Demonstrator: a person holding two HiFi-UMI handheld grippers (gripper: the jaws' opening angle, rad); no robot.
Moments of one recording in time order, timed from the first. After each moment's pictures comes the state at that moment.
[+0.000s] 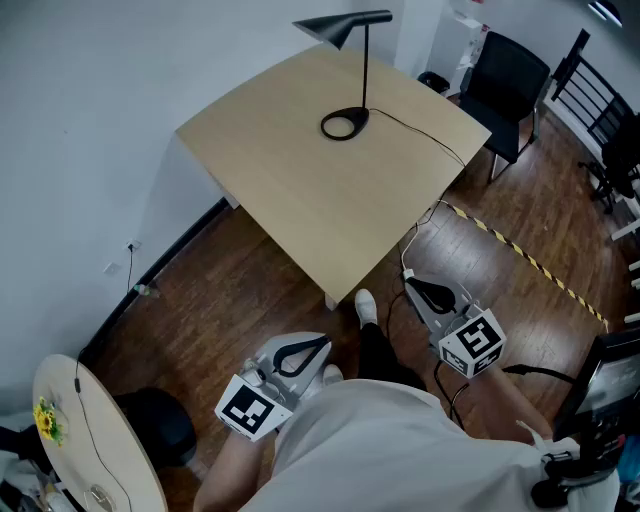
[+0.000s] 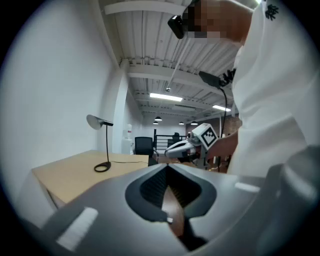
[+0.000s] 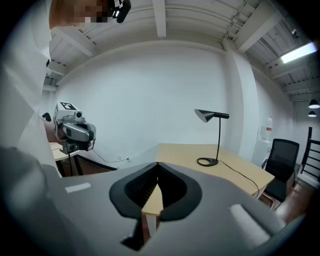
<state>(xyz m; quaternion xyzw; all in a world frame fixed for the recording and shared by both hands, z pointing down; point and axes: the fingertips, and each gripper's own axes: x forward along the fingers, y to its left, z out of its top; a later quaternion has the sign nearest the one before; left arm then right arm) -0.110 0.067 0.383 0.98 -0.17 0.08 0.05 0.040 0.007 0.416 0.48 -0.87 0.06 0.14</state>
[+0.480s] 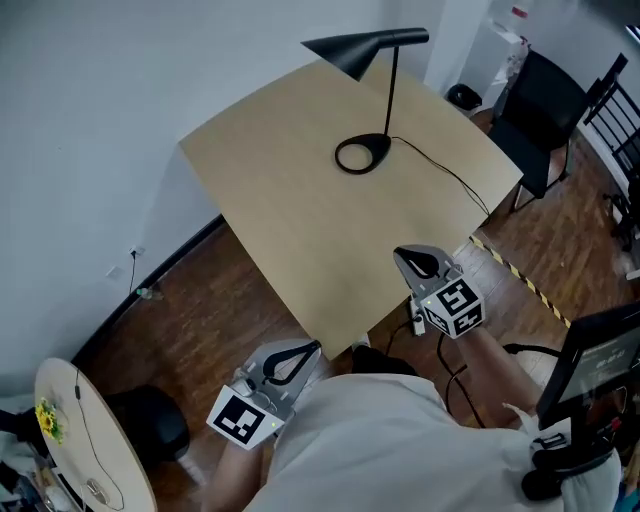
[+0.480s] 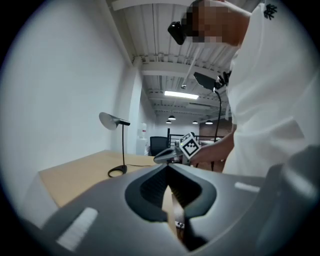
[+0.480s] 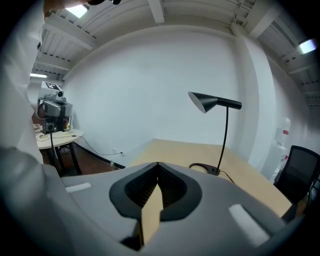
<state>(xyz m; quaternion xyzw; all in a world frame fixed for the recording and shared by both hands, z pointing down) -0.061 -0.077 0.375 0.97 -0.23 0.08 0.07 0.100 -0.217 0.469 0.43 -0.88 0.05 0.19</state>
